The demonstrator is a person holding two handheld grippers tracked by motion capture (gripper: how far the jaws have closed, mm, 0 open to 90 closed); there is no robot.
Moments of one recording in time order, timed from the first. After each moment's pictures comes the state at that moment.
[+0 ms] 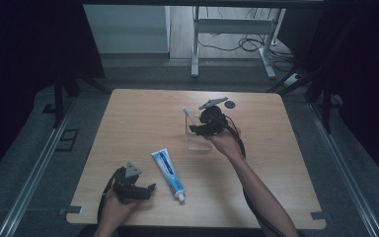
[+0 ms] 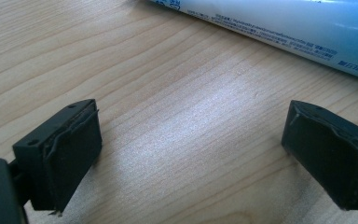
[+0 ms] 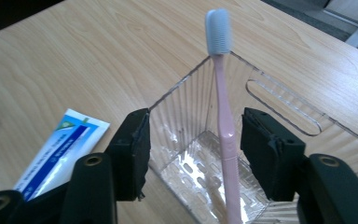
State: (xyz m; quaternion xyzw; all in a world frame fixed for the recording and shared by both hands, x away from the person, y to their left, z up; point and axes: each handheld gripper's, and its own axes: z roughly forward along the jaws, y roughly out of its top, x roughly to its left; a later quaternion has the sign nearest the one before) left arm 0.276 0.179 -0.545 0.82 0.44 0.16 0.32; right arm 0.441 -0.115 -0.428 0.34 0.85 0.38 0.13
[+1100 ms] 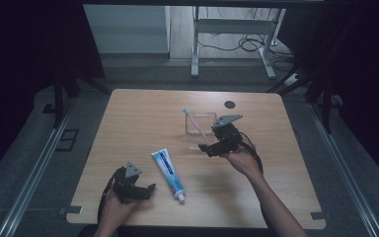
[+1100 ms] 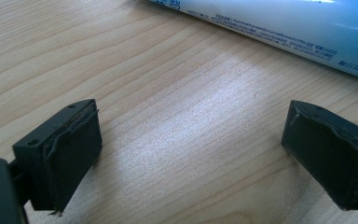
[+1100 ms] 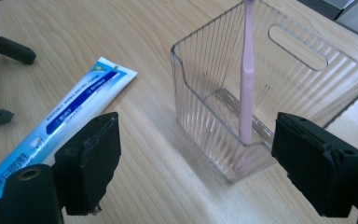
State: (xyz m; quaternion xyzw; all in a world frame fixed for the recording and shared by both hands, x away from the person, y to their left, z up) left arm 0.276 0.180 -0.545 0.82 0.44 0.16 0.32; right arm 0.386 -0.153 -0.433 0.29 0.87 0.38 0.14
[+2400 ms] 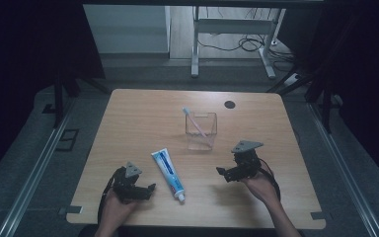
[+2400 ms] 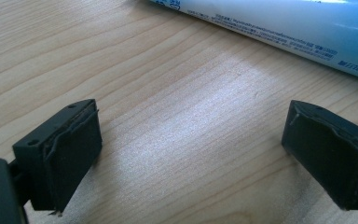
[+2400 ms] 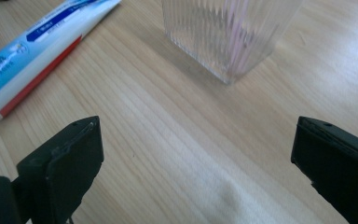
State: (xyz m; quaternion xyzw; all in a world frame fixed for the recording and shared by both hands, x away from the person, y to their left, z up) left arm 0.275 0.179 -0.545 0.82 0.44 0.16 0.32; right arm 0.335 -0.213 -0.486 0.33 0.86 0.37 0.15
